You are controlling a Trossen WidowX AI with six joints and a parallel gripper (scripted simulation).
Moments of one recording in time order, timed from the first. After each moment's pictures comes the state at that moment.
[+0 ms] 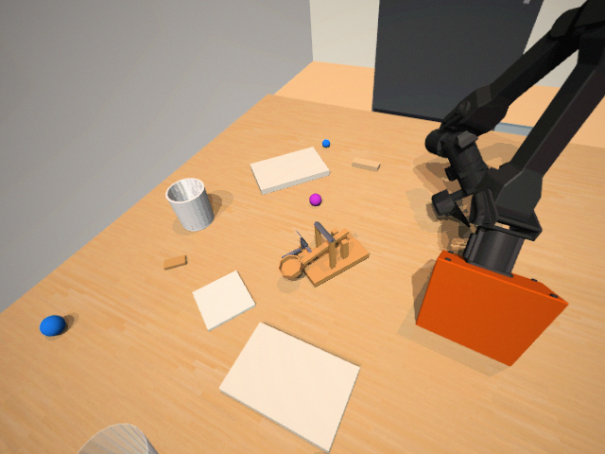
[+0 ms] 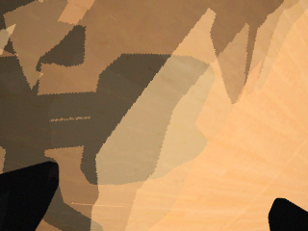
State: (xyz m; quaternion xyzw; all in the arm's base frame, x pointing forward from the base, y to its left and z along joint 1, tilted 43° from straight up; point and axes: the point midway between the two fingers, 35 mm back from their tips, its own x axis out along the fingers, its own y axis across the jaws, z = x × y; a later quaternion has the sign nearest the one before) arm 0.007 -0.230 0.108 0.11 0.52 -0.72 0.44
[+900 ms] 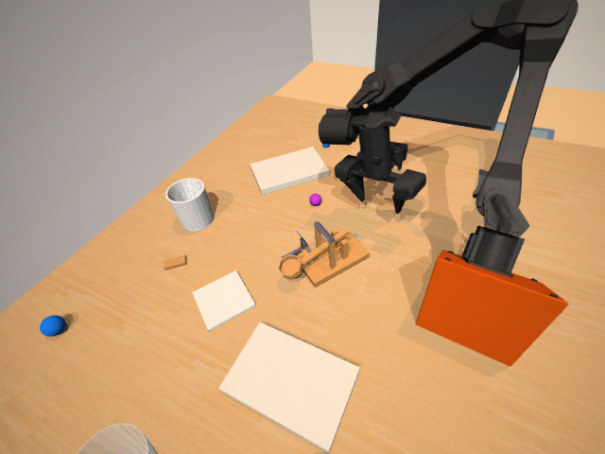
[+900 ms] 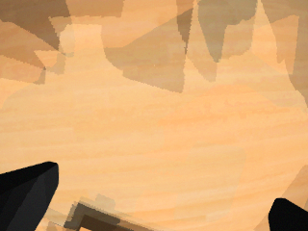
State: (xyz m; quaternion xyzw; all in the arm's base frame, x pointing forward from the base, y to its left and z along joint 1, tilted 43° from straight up) arm 0.221 -0.129 0.068 0.33 0.22 -0.74 0.54
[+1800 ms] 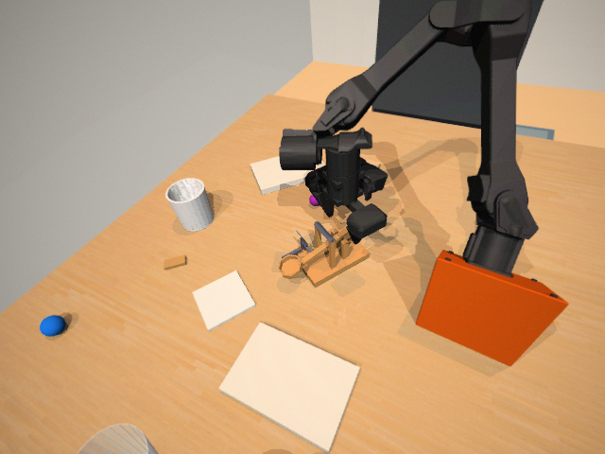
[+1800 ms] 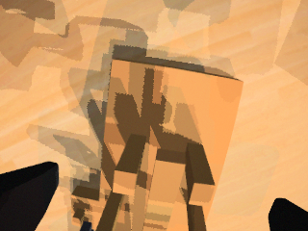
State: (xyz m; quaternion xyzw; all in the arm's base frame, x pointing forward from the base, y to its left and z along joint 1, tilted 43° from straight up) arm 0.261 -0.037 0.005 0.45 0.09 -0.72 0.53
